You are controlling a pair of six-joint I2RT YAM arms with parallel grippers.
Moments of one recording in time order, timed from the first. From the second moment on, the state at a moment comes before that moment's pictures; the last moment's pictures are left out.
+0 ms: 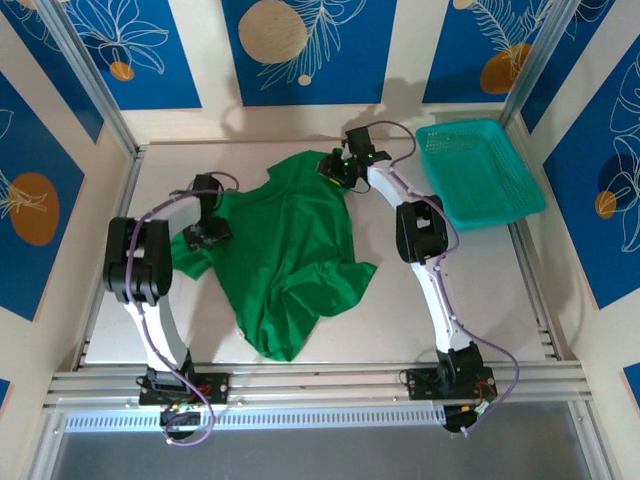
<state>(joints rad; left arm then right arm) -0.09 1.96 1.31 -0.72 -0.14 -0.48 0.30 2.63 2.31 -0.53 -0.37 0.70</state>
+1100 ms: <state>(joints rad) -0.50 1.43 1.26 -0.71 0.06 -0.25 0.42 1.23 0.94 -0.64 -0.39 0.66</state>
